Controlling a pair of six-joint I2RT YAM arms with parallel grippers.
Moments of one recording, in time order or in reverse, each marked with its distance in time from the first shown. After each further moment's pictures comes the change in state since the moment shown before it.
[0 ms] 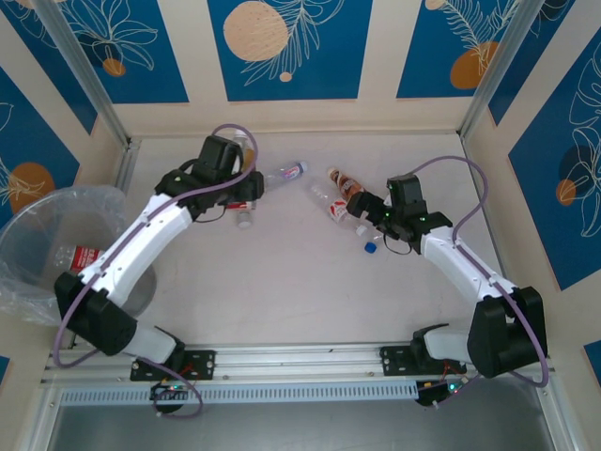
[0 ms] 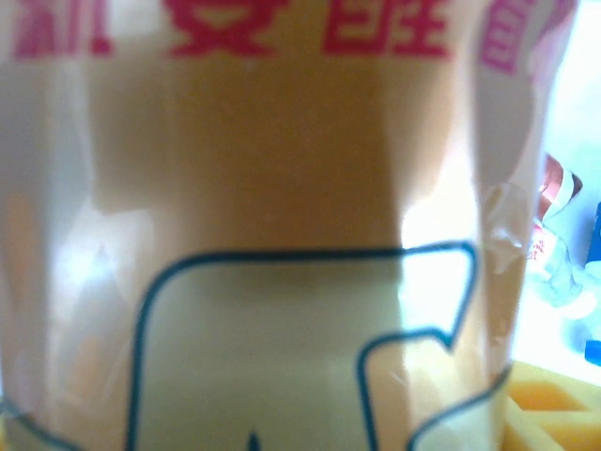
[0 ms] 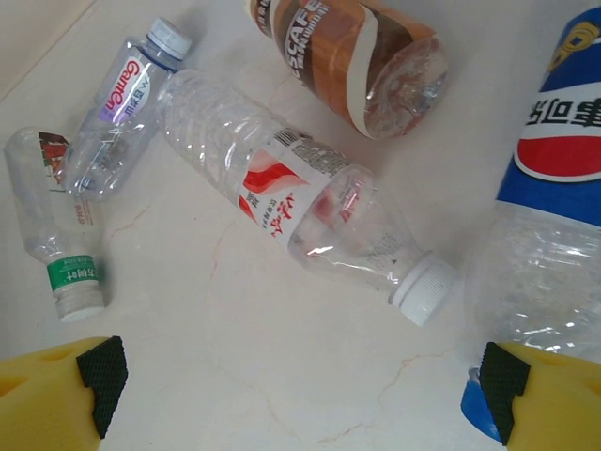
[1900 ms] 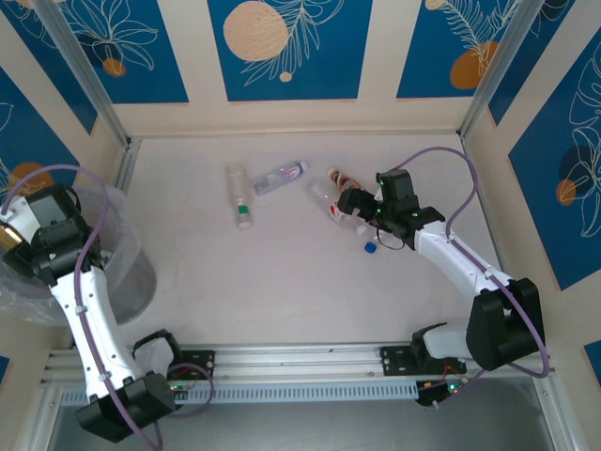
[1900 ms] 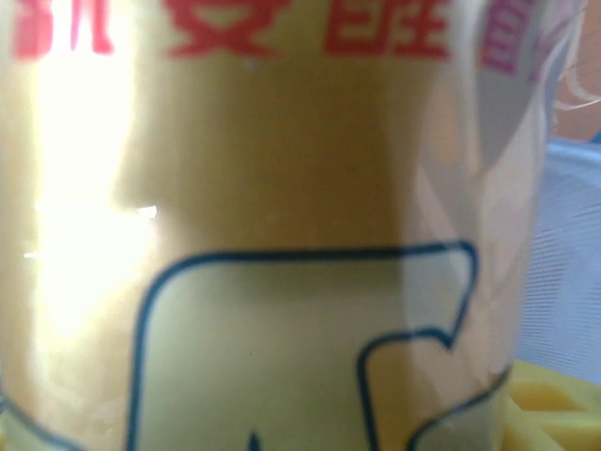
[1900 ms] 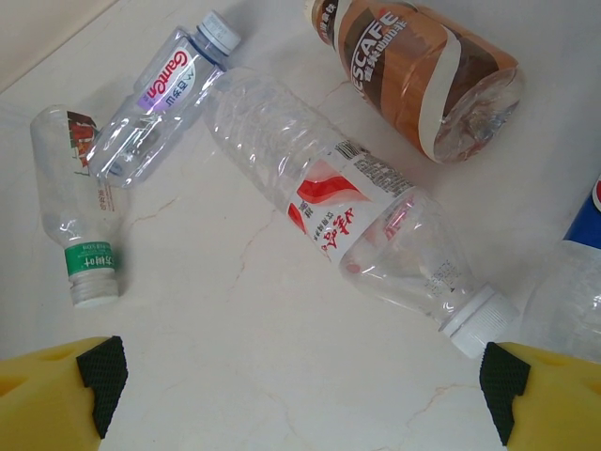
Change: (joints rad) left arm 1.010 -0.487 -0.266 -0.096 -0.595 0.155; right arm 0.054 0.040 0.048 0.024 0.016 -0.056
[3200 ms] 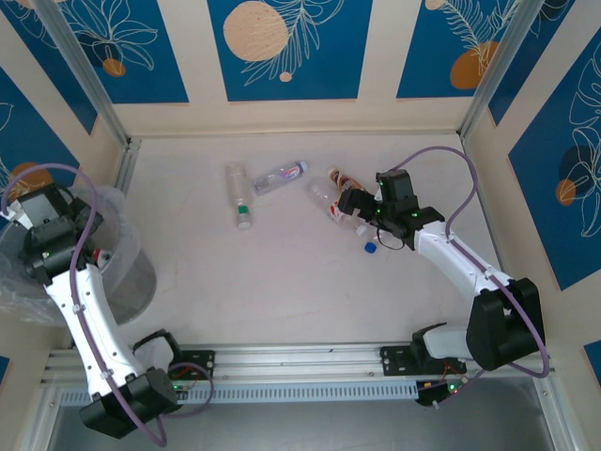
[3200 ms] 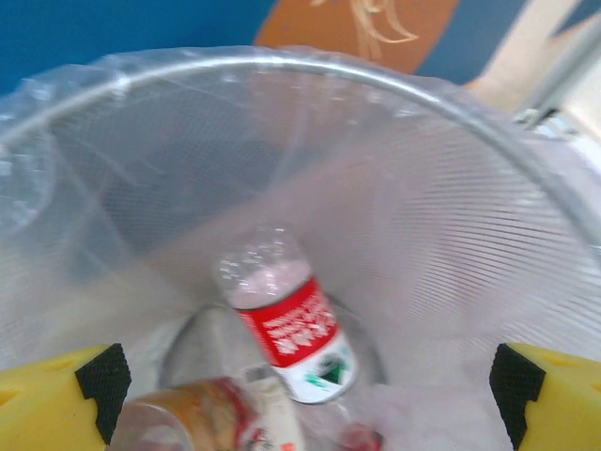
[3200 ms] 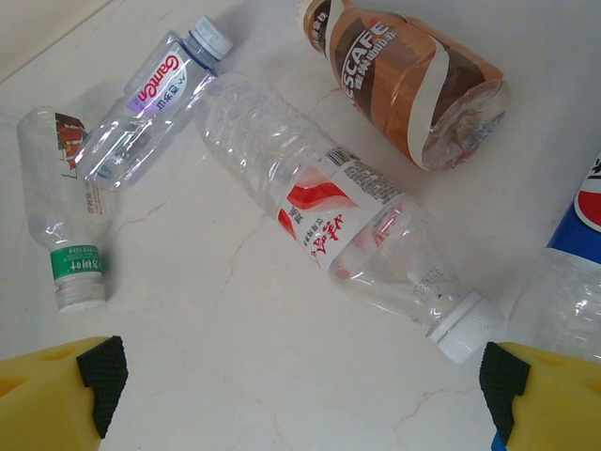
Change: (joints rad) left arm 0.014 0.006 0.073 -0.087 0.444 -0.126; right arm 0.005 0.000 0.000 -0.002 0.031 -0.016
